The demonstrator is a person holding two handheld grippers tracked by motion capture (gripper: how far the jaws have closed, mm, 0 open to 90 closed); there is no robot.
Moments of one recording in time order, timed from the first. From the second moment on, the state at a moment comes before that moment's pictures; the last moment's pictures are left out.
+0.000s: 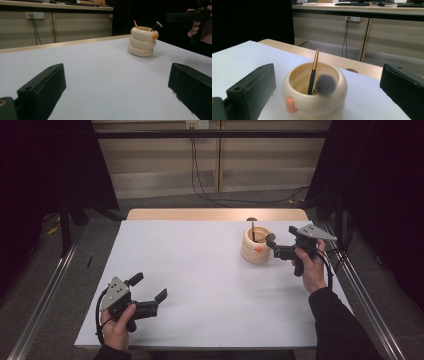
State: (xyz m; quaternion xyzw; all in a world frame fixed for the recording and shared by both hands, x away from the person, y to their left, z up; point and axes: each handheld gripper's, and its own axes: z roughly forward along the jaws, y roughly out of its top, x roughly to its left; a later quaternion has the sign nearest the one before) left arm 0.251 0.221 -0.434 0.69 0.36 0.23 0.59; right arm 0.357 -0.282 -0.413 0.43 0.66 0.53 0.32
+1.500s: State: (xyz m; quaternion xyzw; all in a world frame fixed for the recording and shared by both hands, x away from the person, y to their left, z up) left arm 0.246 0.224 -0.434 0.69 0.36 0.23 0.59; right arm 0.244 -0.295 -0.431 0.43 0.65 0.53 0.33
